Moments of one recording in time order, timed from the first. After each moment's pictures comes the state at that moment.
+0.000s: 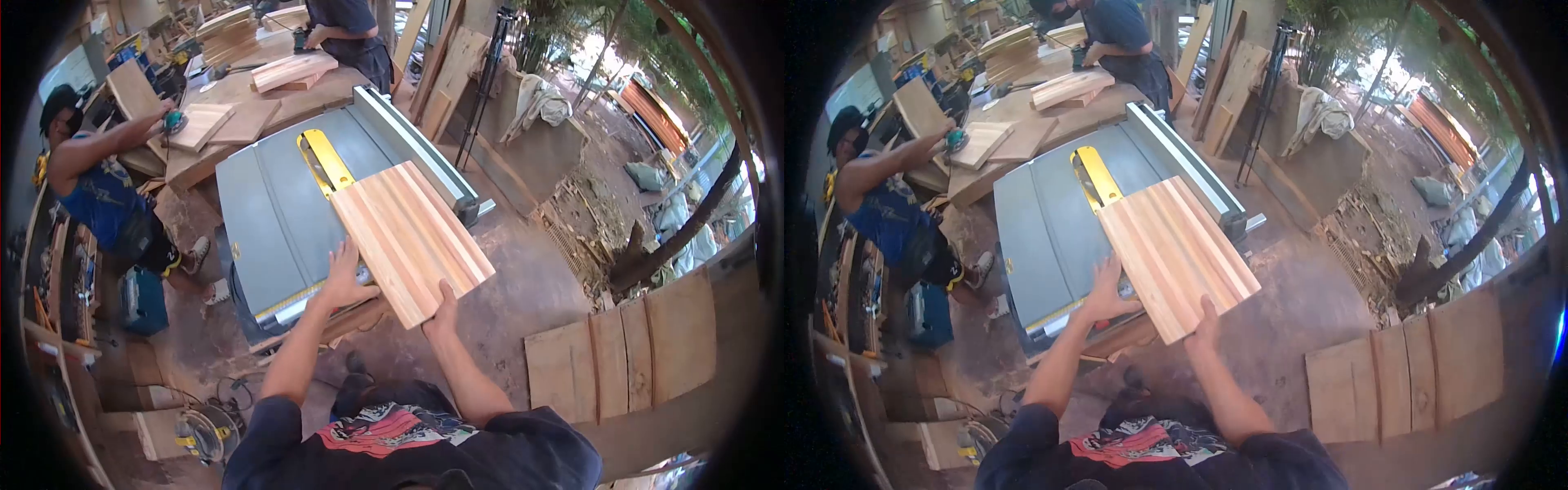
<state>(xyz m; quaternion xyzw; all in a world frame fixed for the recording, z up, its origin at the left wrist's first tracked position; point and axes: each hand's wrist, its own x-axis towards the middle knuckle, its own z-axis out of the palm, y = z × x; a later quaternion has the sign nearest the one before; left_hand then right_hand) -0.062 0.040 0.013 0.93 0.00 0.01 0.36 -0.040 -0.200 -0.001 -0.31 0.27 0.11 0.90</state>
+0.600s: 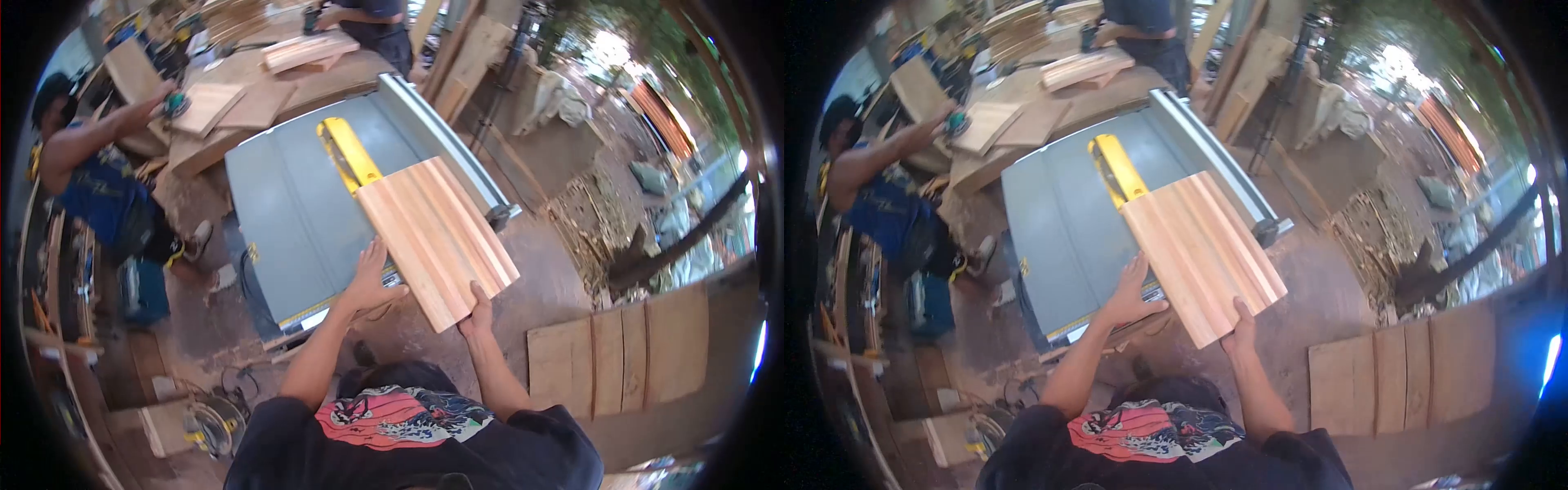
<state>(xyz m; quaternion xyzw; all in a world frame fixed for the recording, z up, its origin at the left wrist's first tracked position) -0.048 0.069 0.015 0.90 -0.01 0.00 0.43 -0.012 -0.207 -0.002 -0.39 0.20 0.19 0.88</state>
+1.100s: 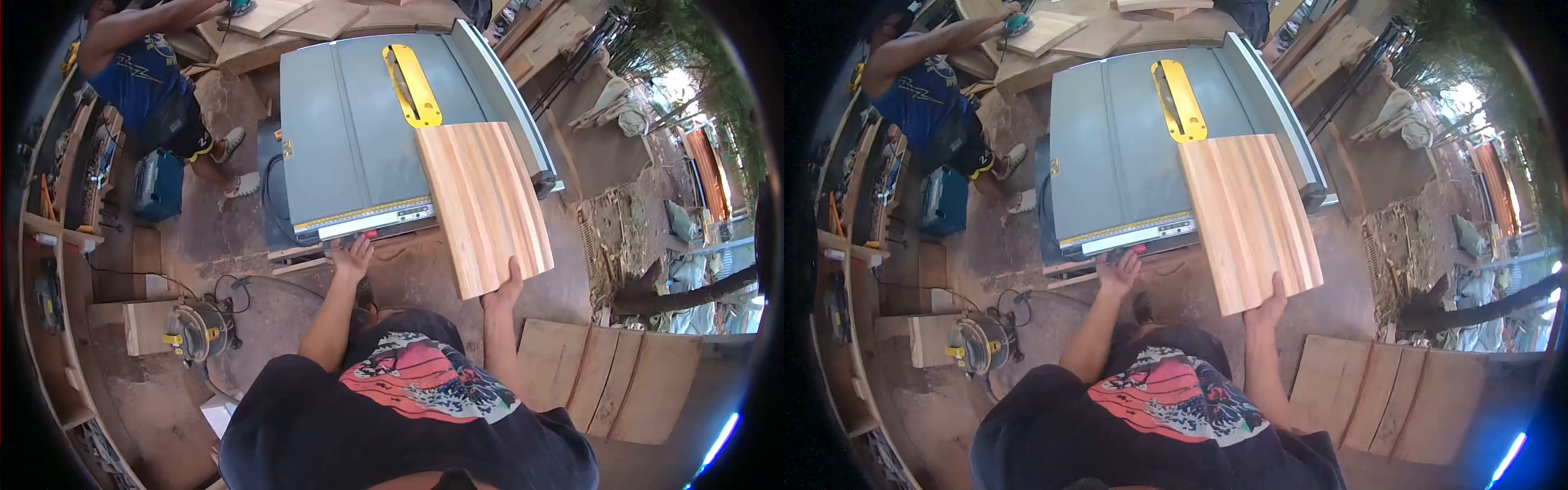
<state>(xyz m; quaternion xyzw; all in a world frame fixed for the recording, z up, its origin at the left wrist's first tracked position) -0.183 0.061 -0.175 -0.03 0.40 0.22 0.89 -0.041 -0.235 -0.005 -0.36 0.22 0.16 0.89</state>
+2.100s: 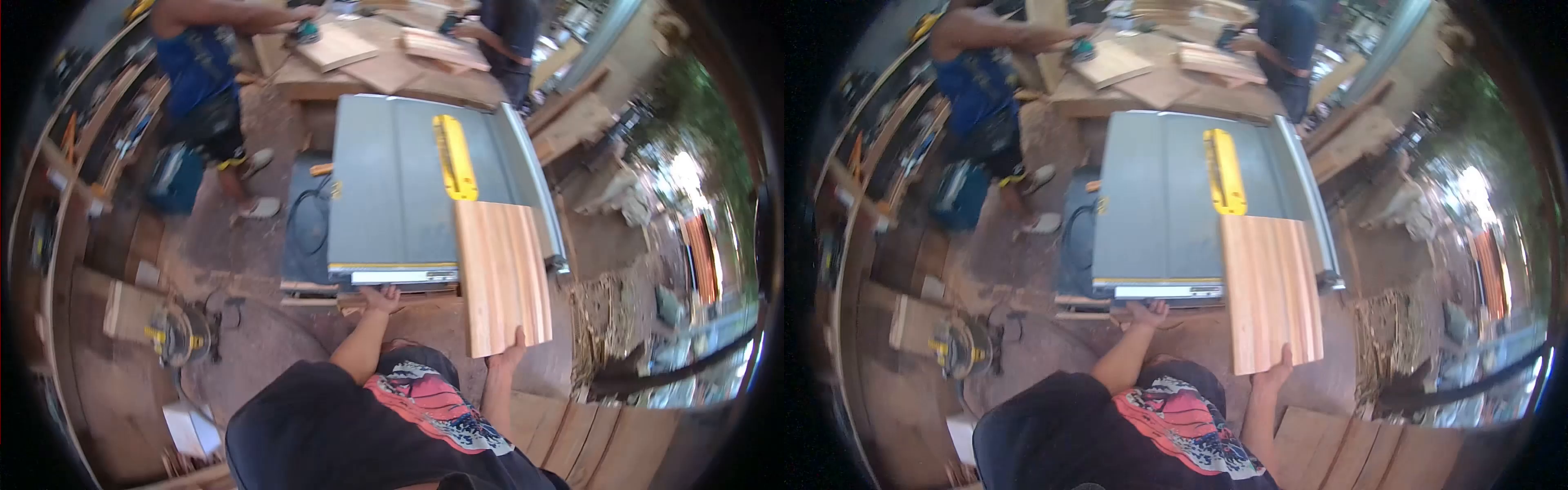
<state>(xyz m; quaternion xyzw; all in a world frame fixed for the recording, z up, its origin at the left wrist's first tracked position) -0.124 0.055 -0.206 -0.20 0.49 0.25 0.81 -0.041 -0.237 -0.002 -0.36 0.20 0.16 0.90</state>
